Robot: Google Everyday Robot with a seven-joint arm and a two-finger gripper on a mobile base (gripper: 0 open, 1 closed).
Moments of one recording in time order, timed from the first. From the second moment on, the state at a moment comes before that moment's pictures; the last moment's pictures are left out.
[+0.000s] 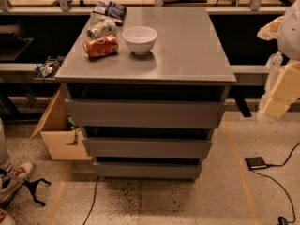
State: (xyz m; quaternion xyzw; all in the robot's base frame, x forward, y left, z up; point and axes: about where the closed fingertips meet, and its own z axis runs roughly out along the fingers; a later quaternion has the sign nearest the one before) arm 0.438 -0.211 0.995 -0.60 0.77 -0.06 0.19
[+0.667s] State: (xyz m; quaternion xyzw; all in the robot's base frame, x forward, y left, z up) arm 0.438 -0.204 0.972 -0.61 0.77 -0.05 0.18
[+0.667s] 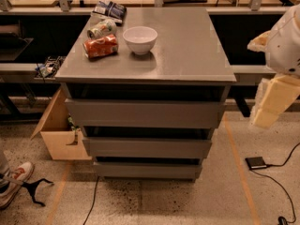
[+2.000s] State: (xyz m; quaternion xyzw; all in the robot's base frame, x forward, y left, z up) arm 0.452 -0.176 0.835 -0.61 0.76 0.02 0.23
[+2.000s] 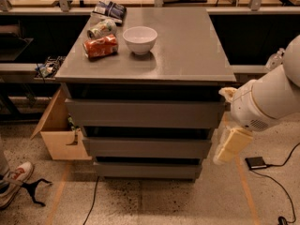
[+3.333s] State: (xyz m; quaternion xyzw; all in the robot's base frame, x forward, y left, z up) arm 0.514 -0.173 0.766 -0.63 0.75 -0.01 0.20
